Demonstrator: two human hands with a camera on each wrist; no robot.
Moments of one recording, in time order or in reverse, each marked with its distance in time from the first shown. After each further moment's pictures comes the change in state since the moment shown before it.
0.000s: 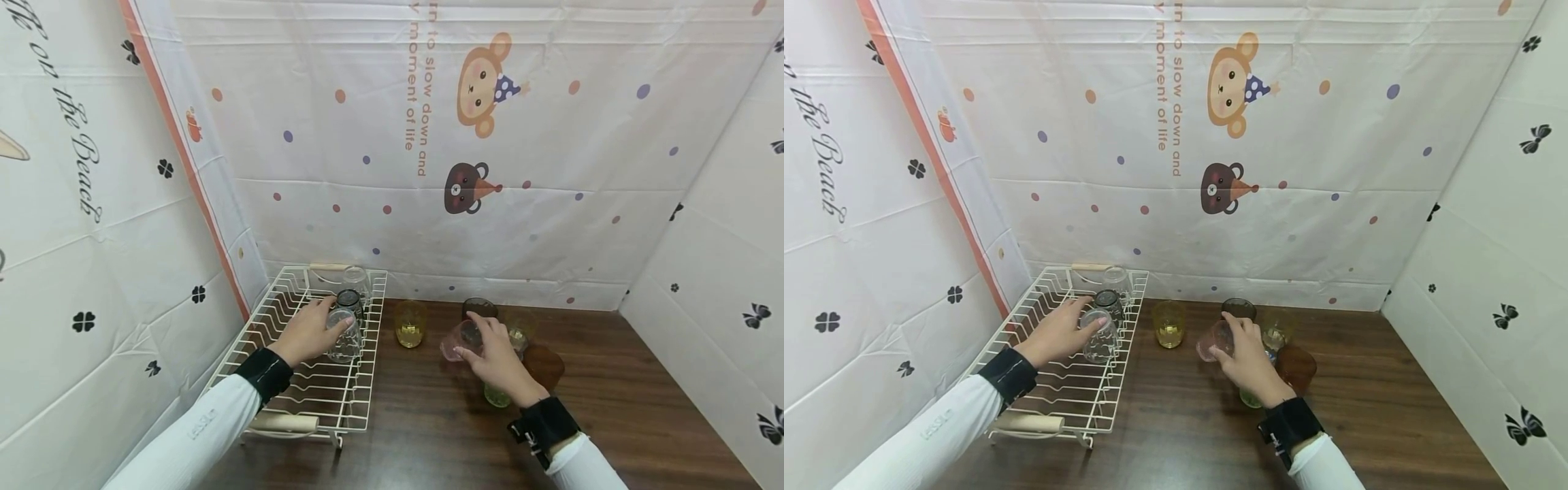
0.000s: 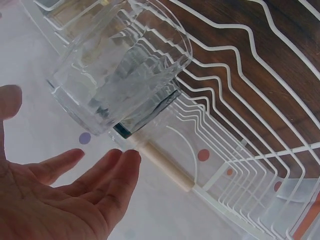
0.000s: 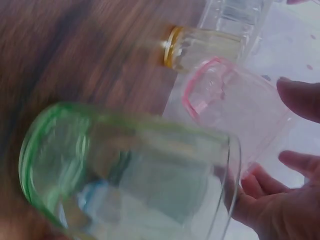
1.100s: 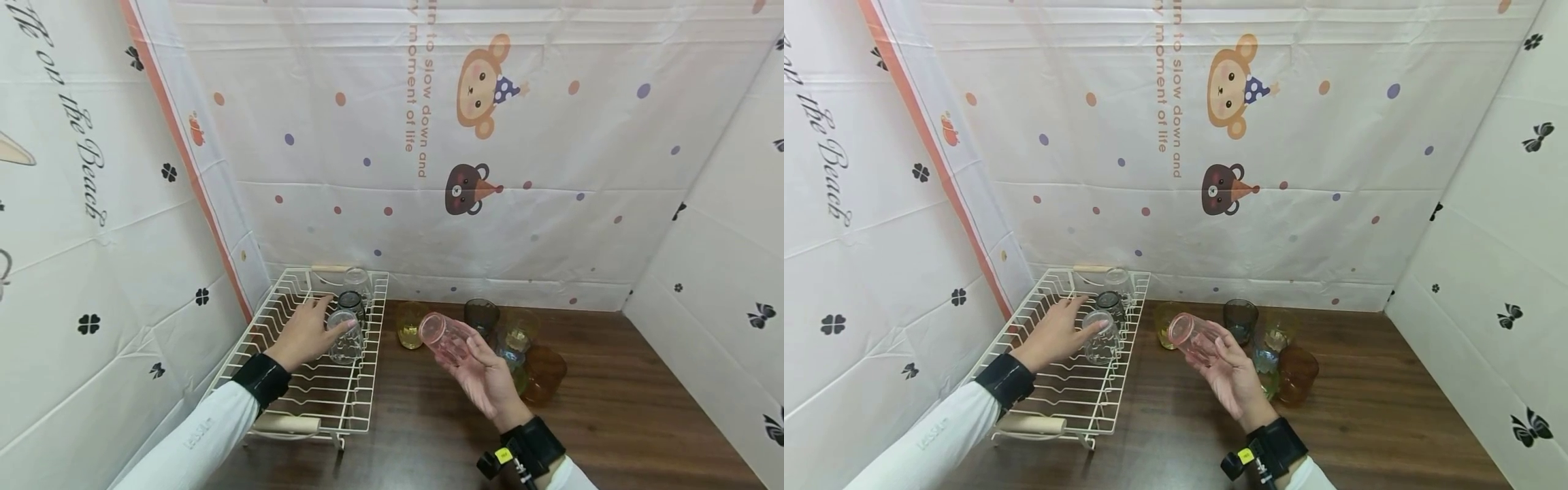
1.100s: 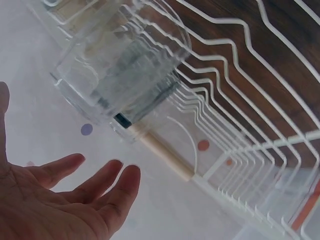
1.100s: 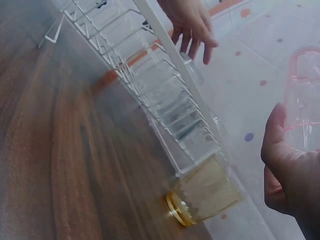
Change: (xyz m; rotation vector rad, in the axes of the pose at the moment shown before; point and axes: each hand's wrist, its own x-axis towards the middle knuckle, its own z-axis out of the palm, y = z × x) left_hand -0.008 -0.001 -0.004 -0.010 0.011 -0.053; right_hand -0.020 -0.026 0.024 1.762 -0.308 -0.053
